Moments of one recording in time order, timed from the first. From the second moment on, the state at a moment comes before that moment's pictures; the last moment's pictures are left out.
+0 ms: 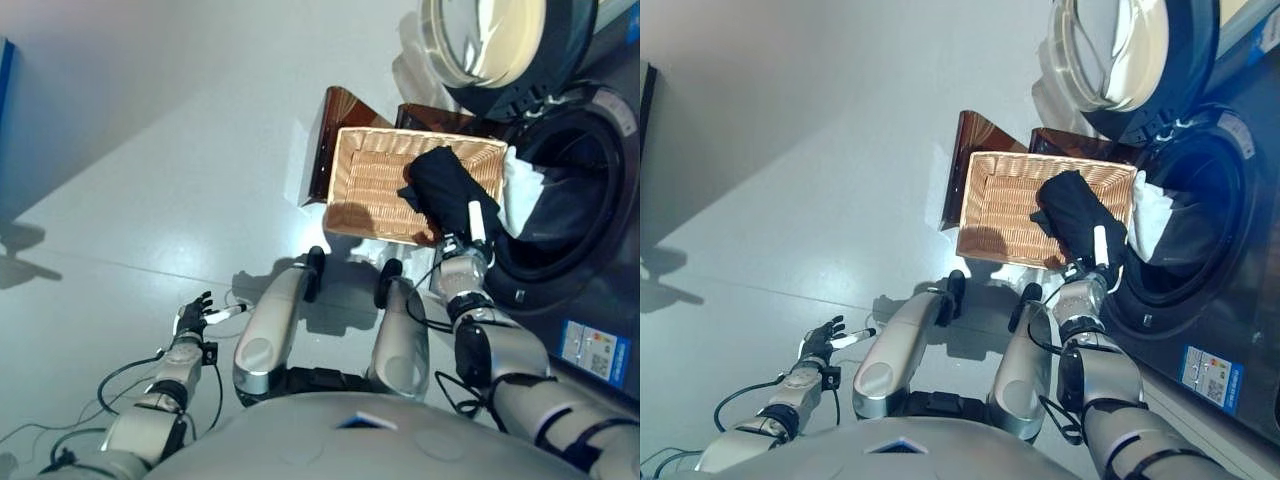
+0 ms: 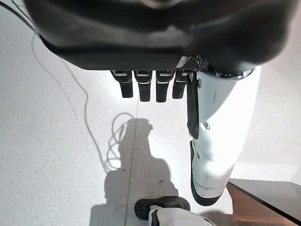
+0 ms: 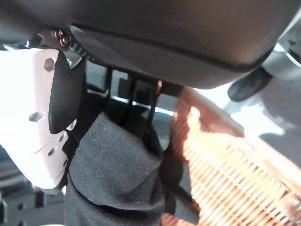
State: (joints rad) left arm -0.04 0.27 -0.17 1.18 -0.23 -0.15 0.15; right arm -0.46 -0.21 -0.23 1.16 1.07 -0.32 -0.26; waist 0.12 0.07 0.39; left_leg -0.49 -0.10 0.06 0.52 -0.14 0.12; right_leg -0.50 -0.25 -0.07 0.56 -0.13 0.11
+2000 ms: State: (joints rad) left arm 0.05 0.17 -0.21 1.18 -0.27 -0.16 0.13; right arm -0.54 -0.30 -0.42 1.19 1.32 -0.45 -0.29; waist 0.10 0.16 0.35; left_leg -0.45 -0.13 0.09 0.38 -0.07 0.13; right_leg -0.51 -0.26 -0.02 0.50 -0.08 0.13
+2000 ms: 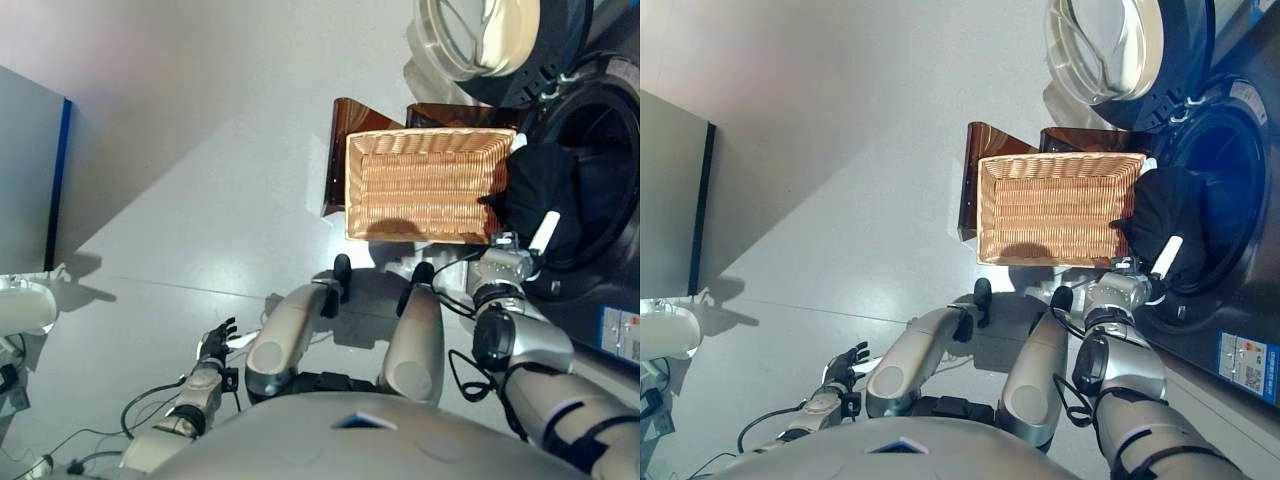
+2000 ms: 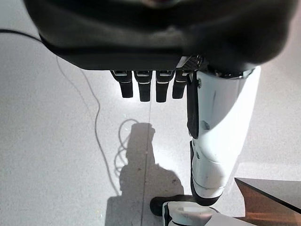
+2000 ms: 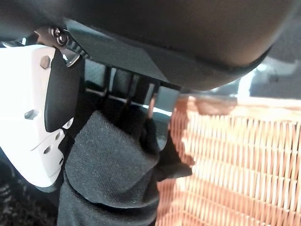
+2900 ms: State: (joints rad) left arm 0.09 0.21 -0.09 1.25 -0.24 -0.13 0.13; right arm -0.18 -0.15 -0.29 1.19 1.05 -0.28 -0.22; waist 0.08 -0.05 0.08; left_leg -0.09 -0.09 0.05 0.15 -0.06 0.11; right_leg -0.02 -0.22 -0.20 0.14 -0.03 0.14
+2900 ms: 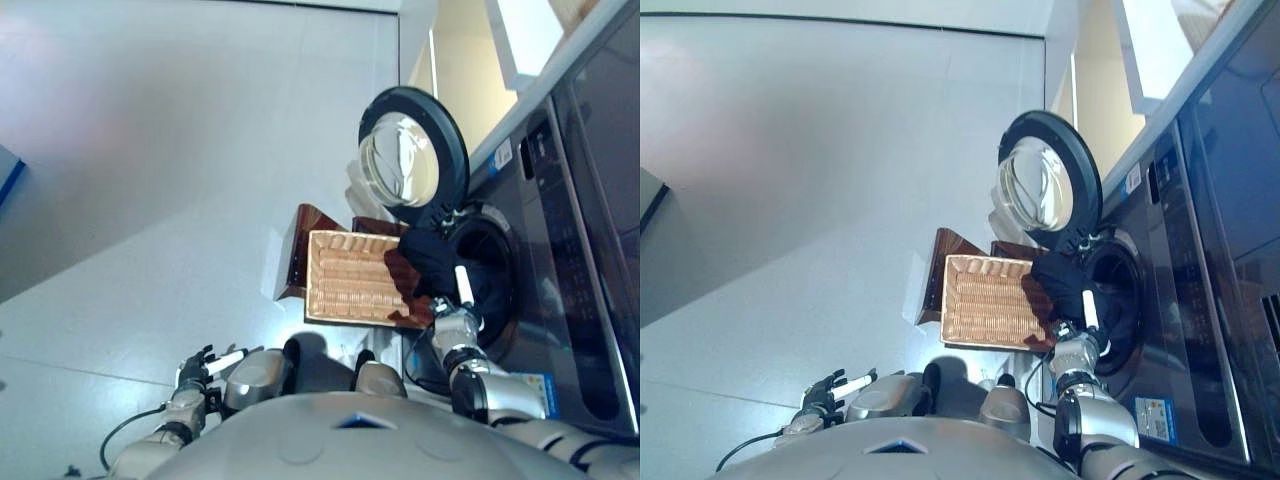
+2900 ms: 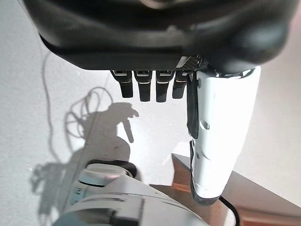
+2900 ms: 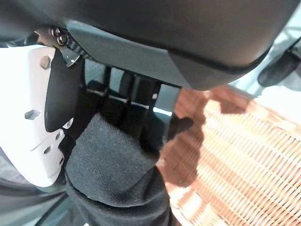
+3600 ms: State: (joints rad) left arm 0.13 0.23 -0.05 1.28 -0.19 -0.11 0.13; right arm -0.14 -0.15 -0.32 1.26 1.07 -0.26 -0.20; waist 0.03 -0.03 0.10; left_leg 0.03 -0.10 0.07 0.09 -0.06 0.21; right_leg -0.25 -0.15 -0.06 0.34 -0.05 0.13
